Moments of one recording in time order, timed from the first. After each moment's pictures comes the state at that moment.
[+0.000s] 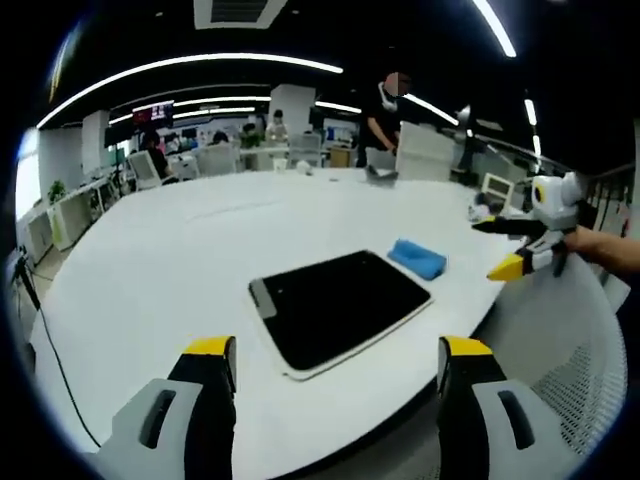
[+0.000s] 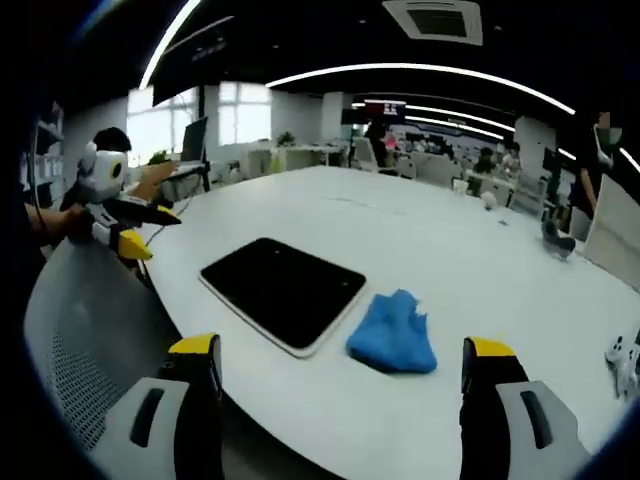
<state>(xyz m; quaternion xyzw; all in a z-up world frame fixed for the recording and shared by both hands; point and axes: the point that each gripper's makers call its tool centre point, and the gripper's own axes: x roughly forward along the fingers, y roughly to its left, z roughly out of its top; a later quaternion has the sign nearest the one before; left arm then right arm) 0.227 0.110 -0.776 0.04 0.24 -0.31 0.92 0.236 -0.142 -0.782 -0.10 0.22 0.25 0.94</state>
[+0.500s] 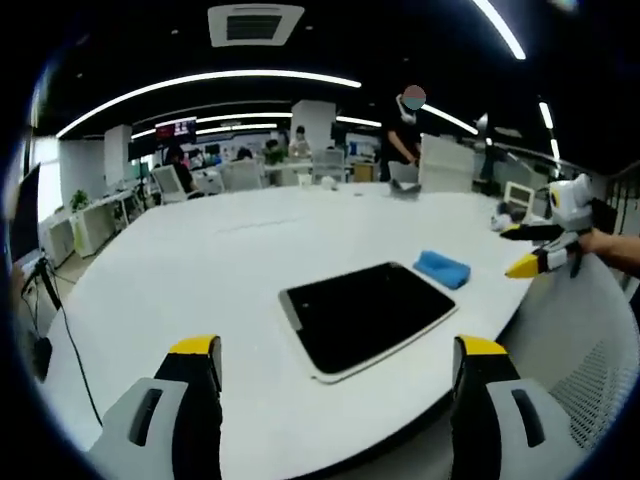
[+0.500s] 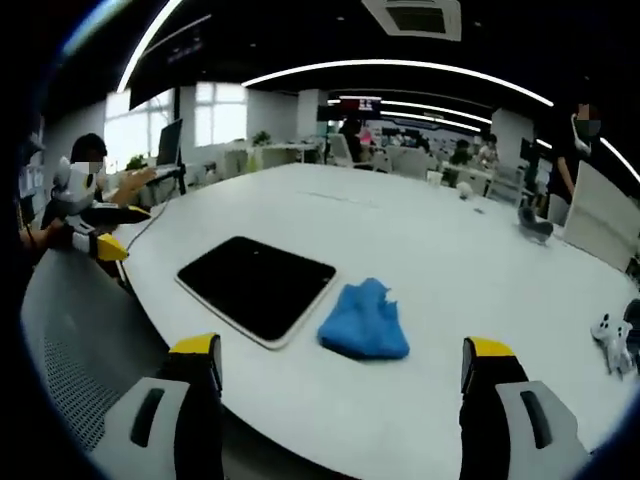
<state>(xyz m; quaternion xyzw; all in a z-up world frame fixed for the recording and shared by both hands) 0.233 0.131 -0.769 0.03 0.20 -0.25 0.95 0.239 -0.179 -0.789 -0.08 0.25 0.19 0.95</state>
